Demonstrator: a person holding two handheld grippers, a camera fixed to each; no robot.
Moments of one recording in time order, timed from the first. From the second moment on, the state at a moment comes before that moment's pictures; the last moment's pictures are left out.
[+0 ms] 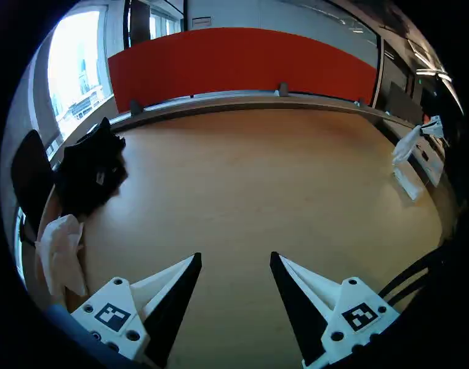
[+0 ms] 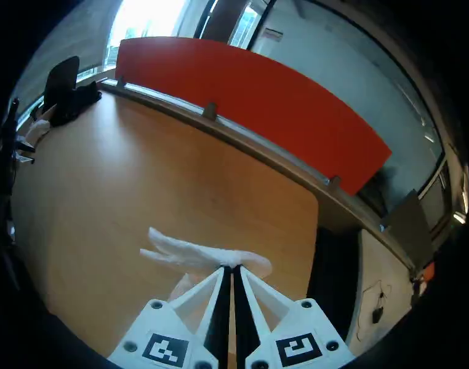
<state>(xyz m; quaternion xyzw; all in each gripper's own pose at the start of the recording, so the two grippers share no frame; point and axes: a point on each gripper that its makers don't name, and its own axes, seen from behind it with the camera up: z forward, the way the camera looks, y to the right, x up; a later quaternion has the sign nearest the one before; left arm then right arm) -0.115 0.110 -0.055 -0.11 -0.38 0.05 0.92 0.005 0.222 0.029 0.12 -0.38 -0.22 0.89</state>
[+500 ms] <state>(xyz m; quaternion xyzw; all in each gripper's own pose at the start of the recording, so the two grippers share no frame) -0.116 0.108 -0.060 -0.11 -0.38 0.05 0.92 -0.043 0.272 -0.038 0.08 -0.44 -0.18 0.88</state>
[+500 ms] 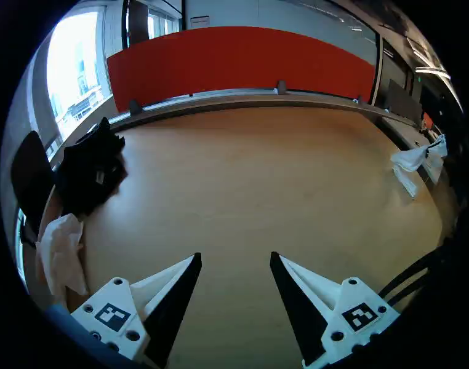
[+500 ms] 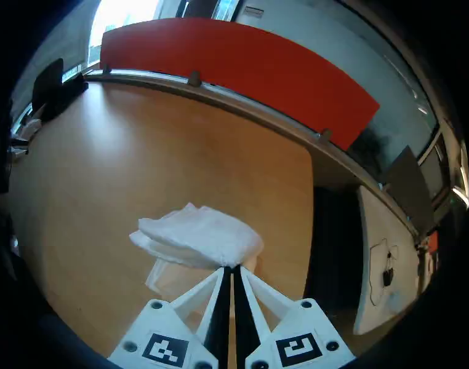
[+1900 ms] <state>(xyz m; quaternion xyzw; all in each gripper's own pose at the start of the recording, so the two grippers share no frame) -0.121 0.094 -0.080 -0.09 -0.39 0.06 0.91 -0.149 0.320 -0.091 -0.01 -0.56 -0.15 0.82</state>
